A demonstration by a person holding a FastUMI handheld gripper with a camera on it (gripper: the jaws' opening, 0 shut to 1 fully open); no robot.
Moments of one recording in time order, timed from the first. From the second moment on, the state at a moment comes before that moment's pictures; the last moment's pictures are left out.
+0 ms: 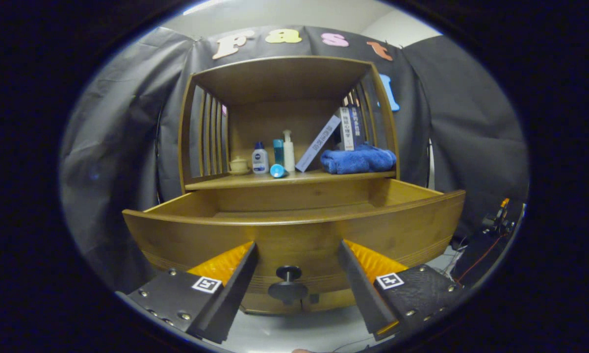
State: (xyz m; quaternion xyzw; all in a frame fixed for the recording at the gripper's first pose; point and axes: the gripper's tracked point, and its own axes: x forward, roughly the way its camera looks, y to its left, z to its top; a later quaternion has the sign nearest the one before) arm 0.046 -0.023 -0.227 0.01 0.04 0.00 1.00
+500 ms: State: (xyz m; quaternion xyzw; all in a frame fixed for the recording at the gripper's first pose) arm 0.106 -0.016 -0.228 -0.02 -0.02 0.00 1.00
